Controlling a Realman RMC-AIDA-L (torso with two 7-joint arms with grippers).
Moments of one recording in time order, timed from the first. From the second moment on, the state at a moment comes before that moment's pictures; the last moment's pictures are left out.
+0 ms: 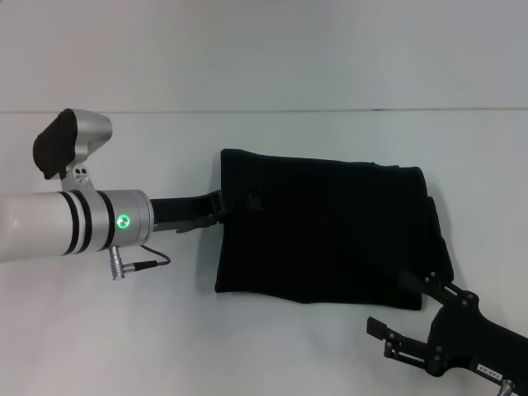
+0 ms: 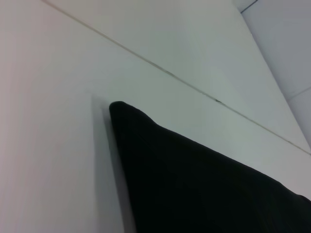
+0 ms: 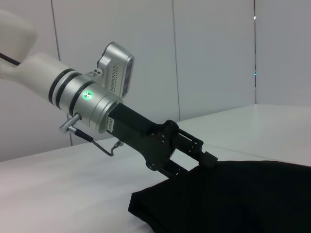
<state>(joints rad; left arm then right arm) -0.72 -2.12 0.84 0.46 2.02 0.97 -2.27 0.33 2.09 -0.70 -0.20 -1.69 -1.45 0.63</state>
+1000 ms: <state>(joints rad) -0.69 -2.13 0.83 0.46 2.01 0.98 -2.24 0.34 2.09 -0.67 -0.20 -1.68 -1.46 0.63</state>
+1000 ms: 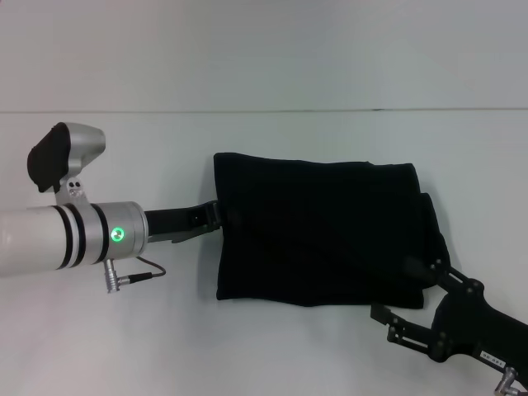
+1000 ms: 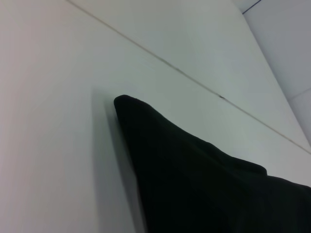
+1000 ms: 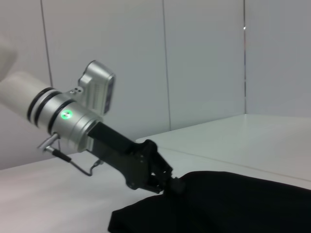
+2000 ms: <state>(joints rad) -0.55 -2.14 0.73 0.53 1.89 1.09 -2.13 0.37 2.10 -0.61 -0.20 -1.68 -1.44 0.63</state>
